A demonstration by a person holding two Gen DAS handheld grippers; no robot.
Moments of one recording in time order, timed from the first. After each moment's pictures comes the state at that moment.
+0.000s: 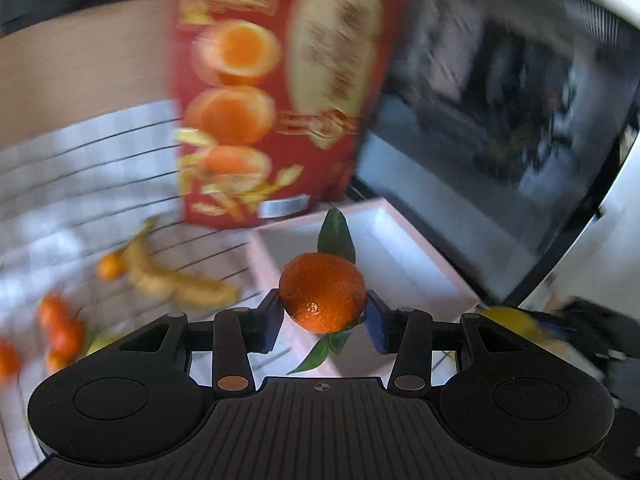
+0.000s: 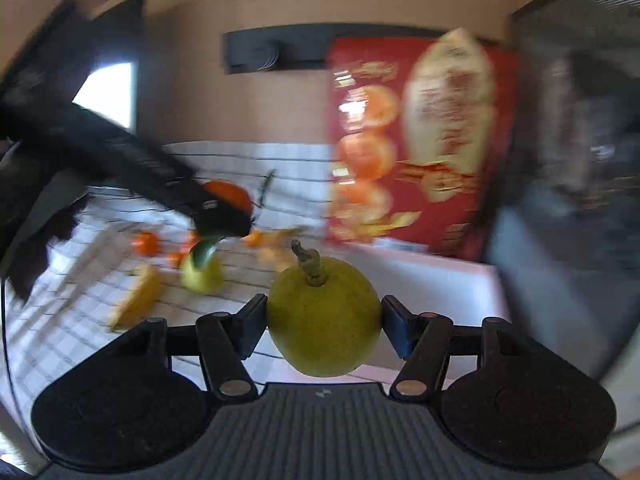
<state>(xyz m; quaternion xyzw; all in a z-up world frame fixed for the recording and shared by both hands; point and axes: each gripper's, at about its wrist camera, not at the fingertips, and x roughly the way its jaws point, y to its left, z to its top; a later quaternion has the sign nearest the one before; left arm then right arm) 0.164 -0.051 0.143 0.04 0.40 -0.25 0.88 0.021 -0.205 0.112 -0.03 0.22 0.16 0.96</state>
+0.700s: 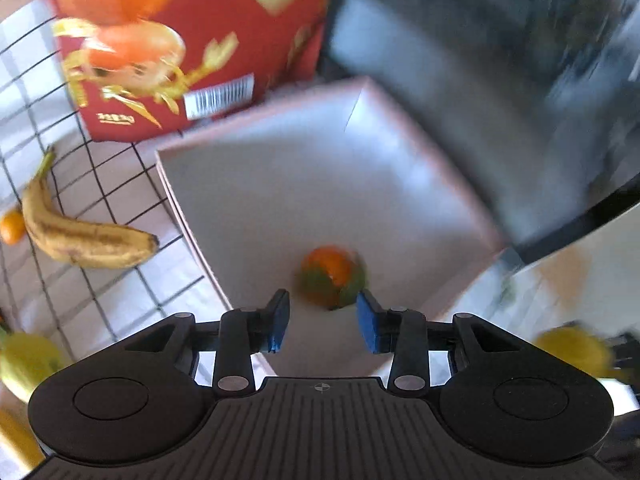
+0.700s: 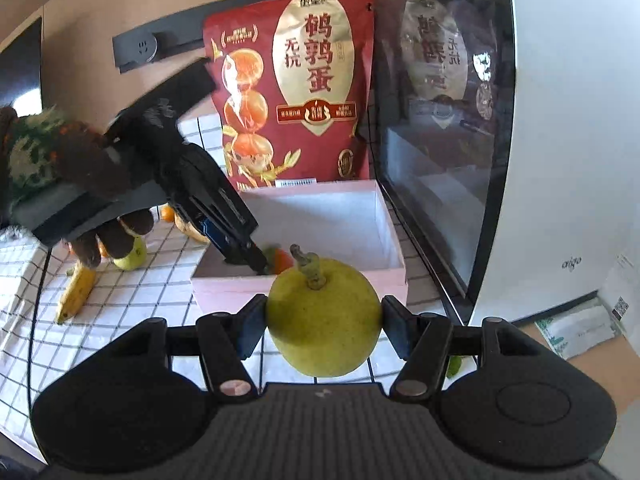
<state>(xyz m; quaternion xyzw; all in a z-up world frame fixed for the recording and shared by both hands) 0.213 -0.097 0.087 0.02 0.54 -0.27 0.79 -0.012 -0.260 0.070 0.06 0.27 0.06 0.96</state>
